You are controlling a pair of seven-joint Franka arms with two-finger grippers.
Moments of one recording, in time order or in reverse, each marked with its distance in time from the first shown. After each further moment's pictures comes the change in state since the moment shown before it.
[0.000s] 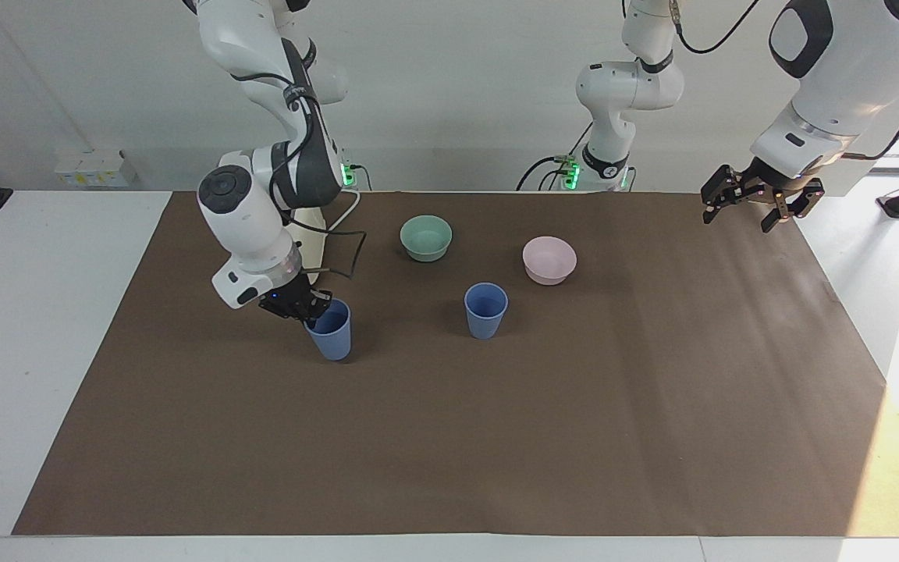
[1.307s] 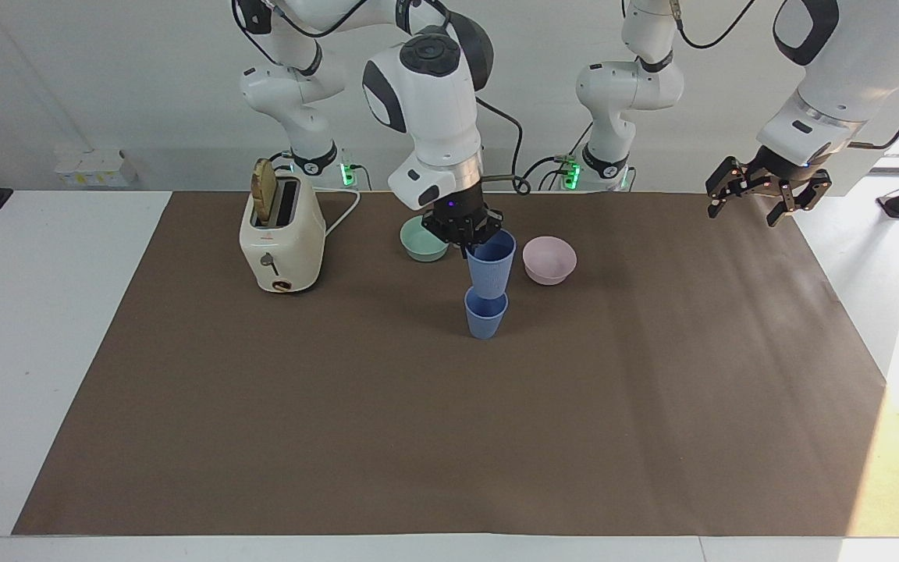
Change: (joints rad) left arm 0.001 -0.010 0.005 0.014 0.000 0.005 -0.001; right arm 0.407 0.091 0.035 0.381 0.002 -0.194 0.519
